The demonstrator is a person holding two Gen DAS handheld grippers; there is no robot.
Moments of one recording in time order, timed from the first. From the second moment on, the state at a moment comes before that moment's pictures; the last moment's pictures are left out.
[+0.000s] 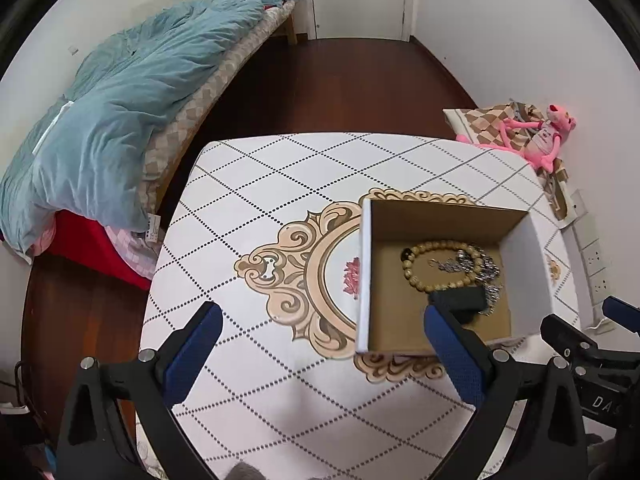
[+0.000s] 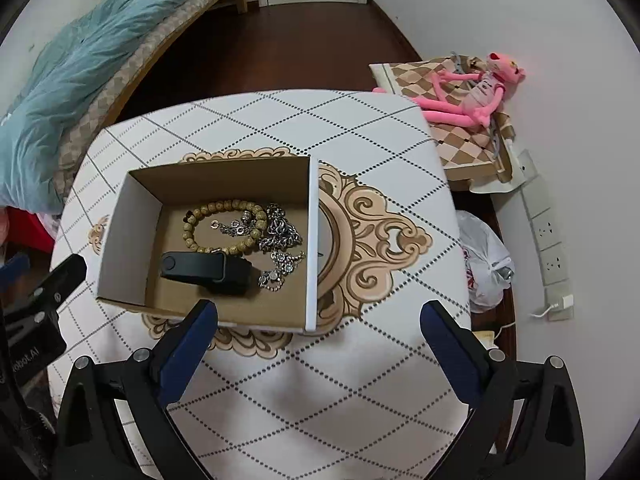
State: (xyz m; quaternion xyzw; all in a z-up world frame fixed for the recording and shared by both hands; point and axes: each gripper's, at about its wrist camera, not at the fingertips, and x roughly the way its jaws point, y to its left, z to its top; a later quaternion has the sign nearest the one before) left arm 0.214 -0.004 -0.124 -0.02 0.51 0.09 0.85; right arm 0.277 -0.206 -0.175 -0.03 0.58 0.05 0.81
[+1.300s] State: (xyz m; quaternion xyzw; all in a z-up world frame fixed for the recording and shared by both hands) left arm 0.043 -0.039 0.074 -0.03 0.39 0.09 0.91; right arm 0.076 -0.245 0.076 -0.02 0.40 0.04 0.92
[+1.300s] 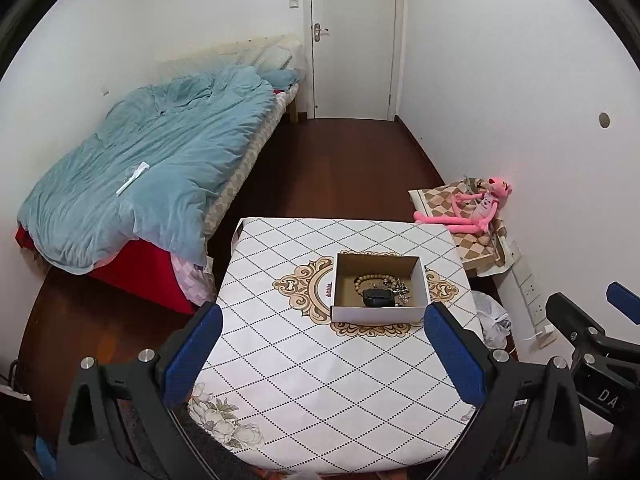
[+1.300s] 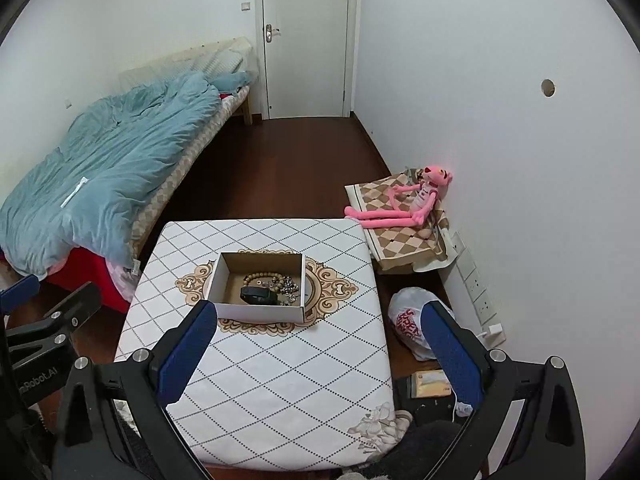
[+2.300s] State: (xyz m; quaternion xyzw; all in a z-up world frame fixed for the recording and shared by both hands) left arm 0.124 -0.038 0.037 -0.03 0.48 0.10 0.87; right arm 0.168 -0.238 0.030 -0.04 0.47 0.03 0.88
